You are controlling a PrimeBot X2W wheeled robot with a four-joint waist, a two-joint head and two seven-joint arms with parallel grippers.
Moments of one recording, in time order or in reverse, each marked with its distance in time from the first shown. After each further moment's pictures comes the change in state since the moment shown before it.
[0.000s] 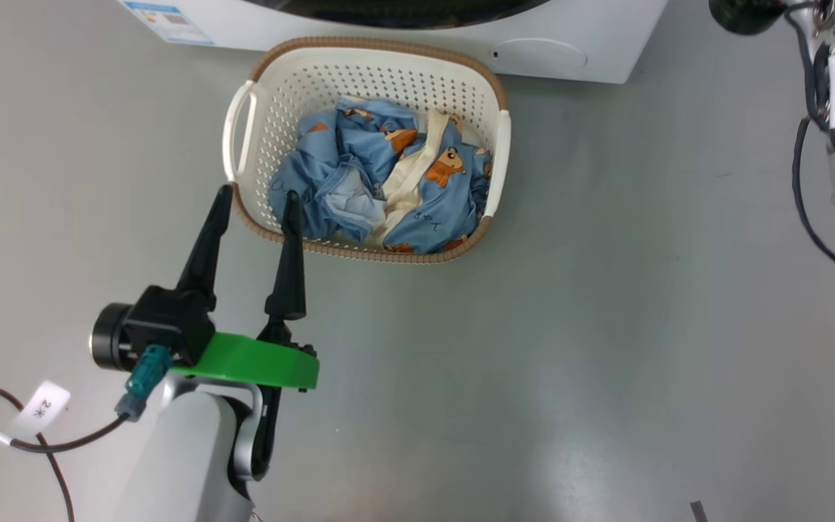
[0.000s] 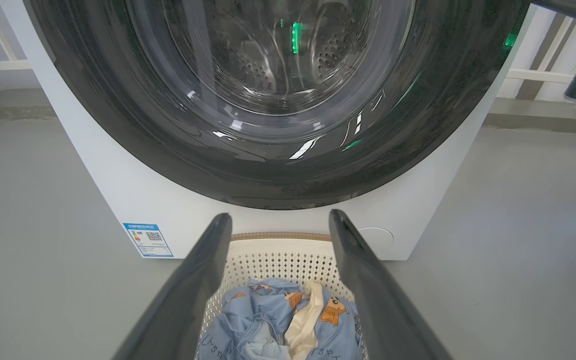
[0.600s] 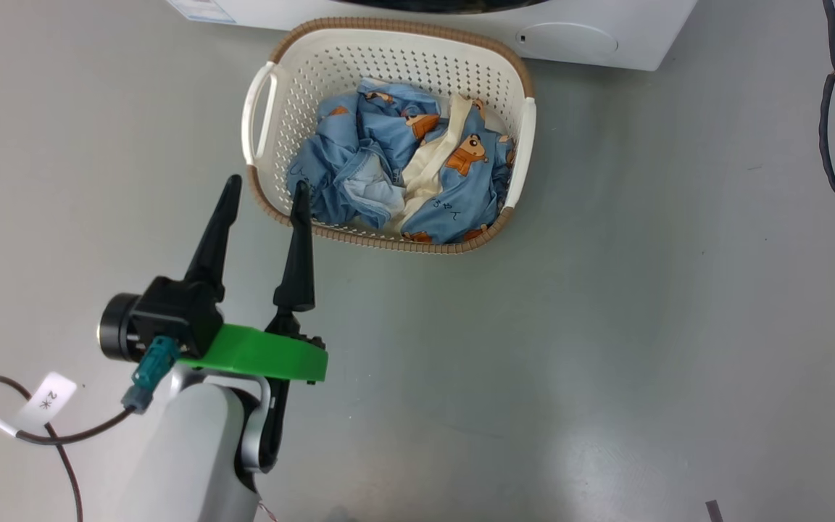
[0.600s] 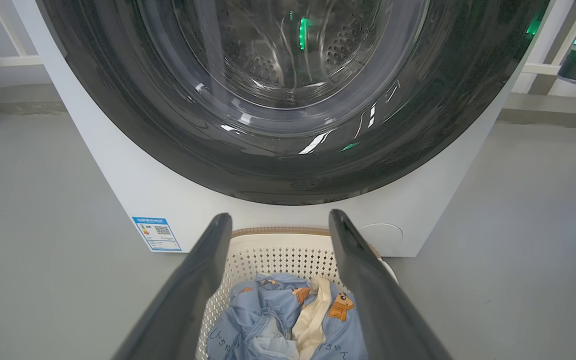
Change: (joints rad) left arm -0.023 -0.002 -0.027 -0.002 -0.018 0.015 0.000; right arm -0.123 -0.012 0.043 0.100 -0.053 0.000 0.024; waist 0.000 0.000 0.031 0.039
